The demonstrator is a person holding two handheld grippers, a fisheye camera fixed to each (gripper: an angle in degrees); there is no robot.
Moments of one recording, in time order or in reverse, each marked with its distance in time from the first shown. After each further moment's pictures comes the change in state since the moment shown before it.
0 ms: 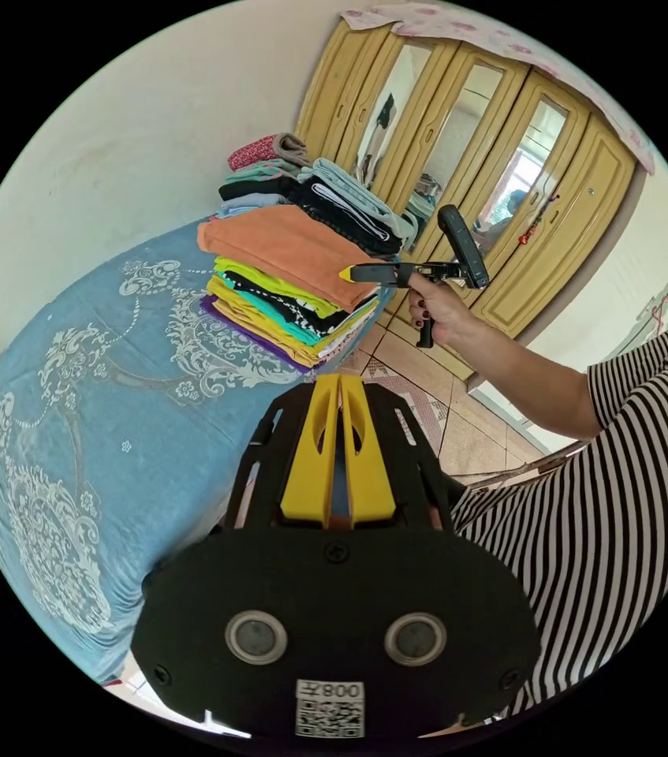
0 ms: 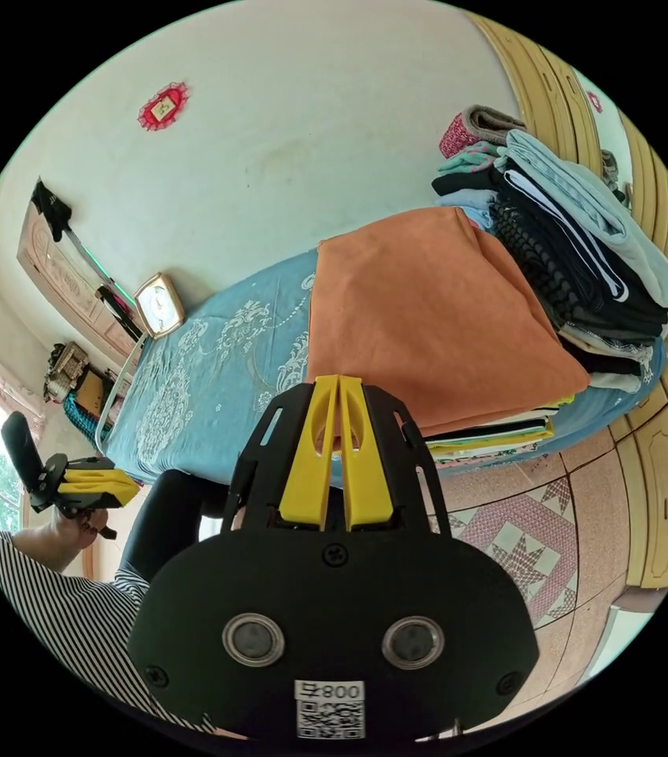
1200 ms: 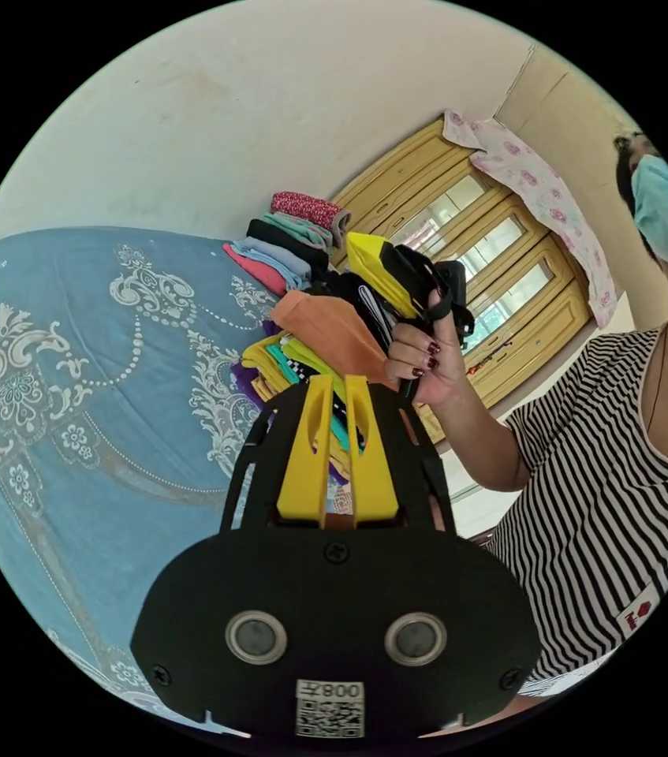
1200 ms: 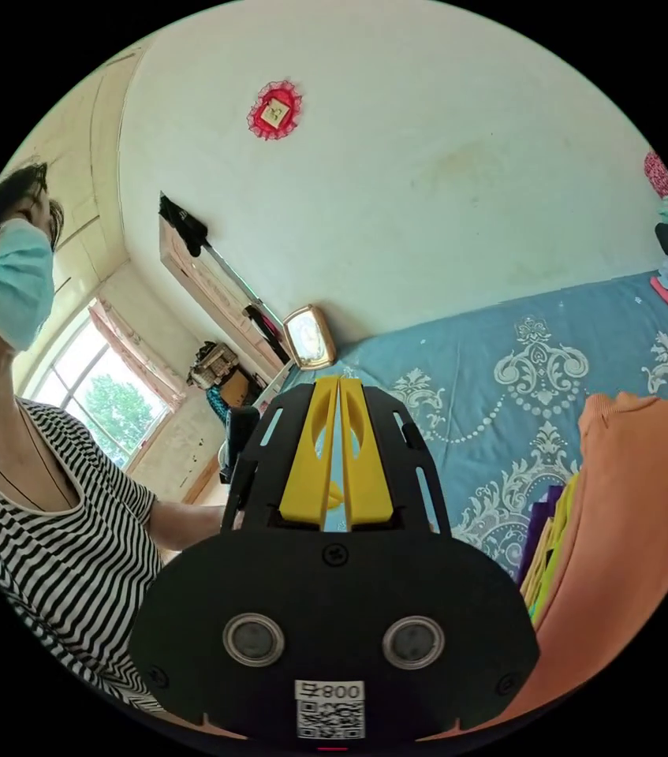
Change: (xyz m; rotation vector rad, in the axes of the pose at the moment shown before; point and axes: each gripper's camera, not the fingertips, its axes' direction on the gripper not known) left arm -0.459 -0.182 -0.033 0.263 0.458 -0.214; right arm -0.124 -0.380 -0.009 0.059 -0.626 -0.201
